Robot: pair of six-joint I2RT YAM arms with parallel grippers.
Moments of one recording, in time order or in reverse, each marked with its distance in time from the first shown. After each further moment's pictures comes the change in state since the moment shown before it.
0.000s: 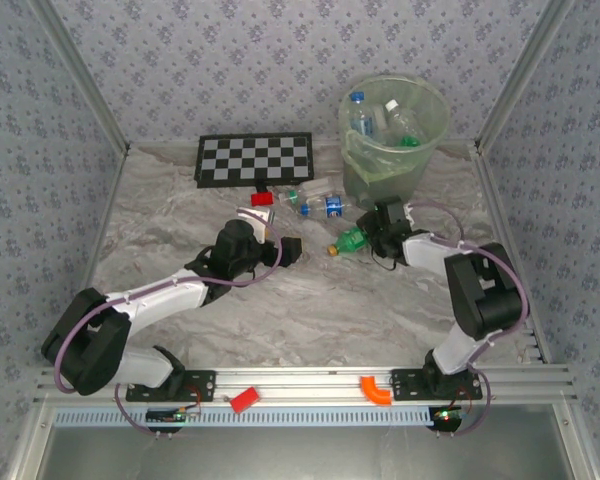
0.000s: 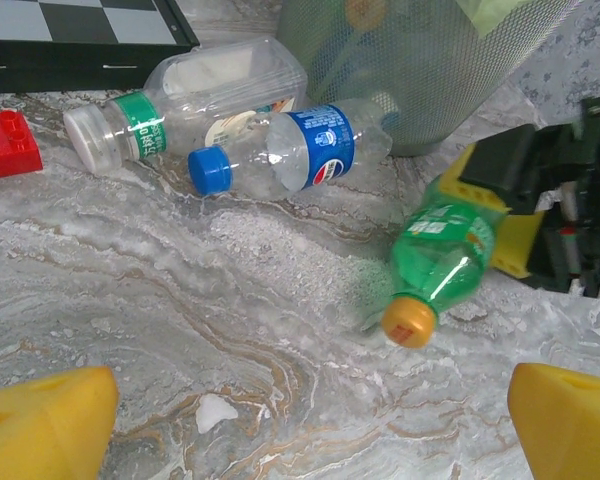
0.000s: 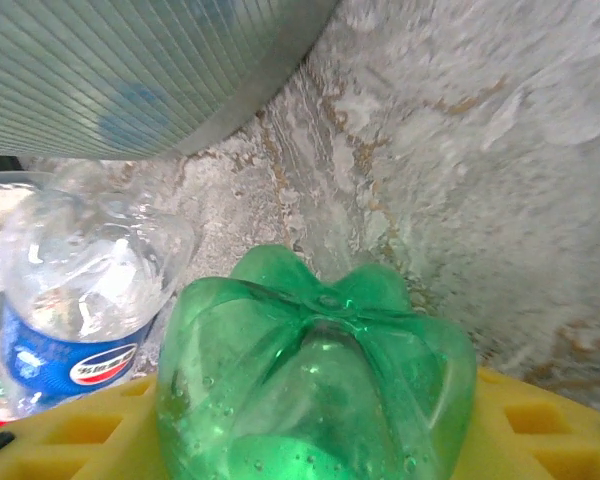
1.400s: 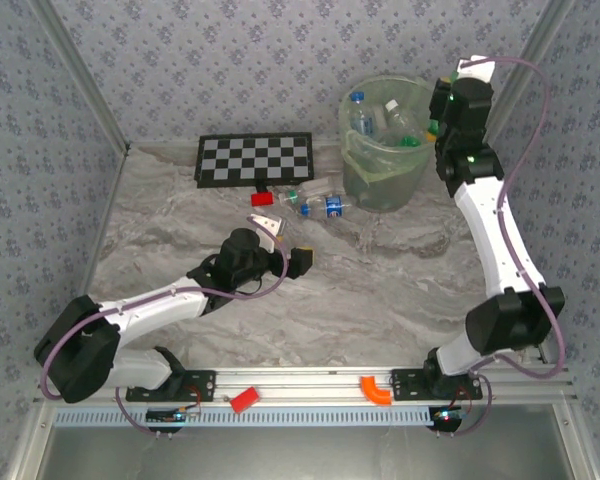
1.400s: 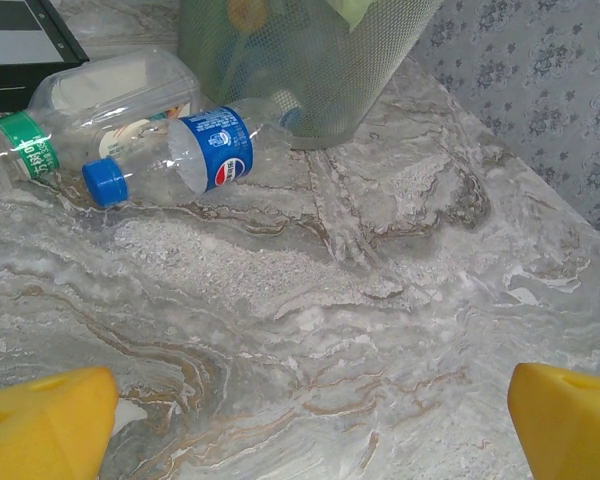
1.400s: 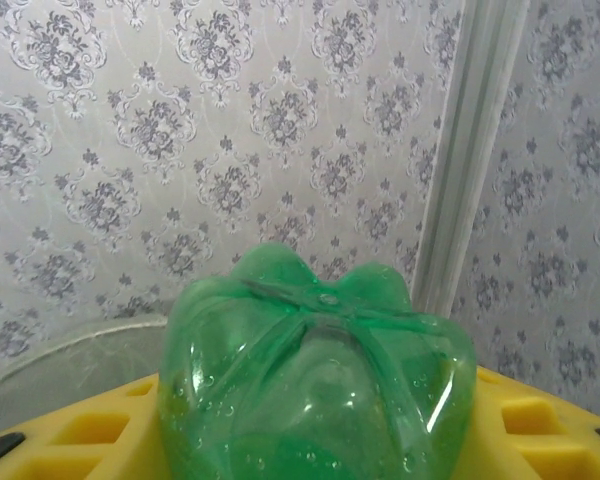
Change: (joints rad) left arm -0.107 -0.056 -0.013 0.016 0.011 0.027; right arm -0.191 -0.068 0.890 -0.211 0.428 -1.155
